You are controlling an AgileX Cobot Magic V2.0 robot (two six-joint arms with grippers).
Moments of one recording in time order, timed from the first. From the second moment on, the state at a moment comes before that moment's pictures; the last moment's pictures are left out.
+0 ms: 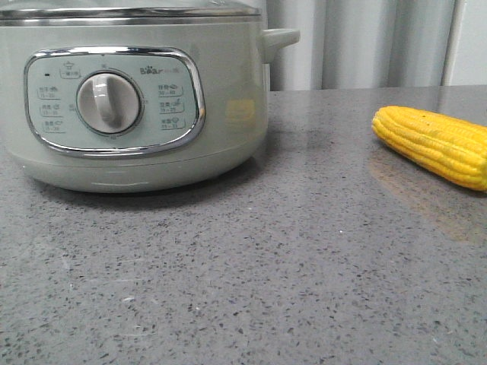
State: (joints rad) left arm -0.10 0.00 0.00 -0.06 0.33 -0.01; right arm 0.16 -0.01 0.01 -0.05 0.32 0.10
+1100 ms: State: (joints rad) left arm -0.10 0.00 0.00 -0.68 0.10 -0.01; right arm 0.16 -0.01 0.01 0.36 -0.07 0.13
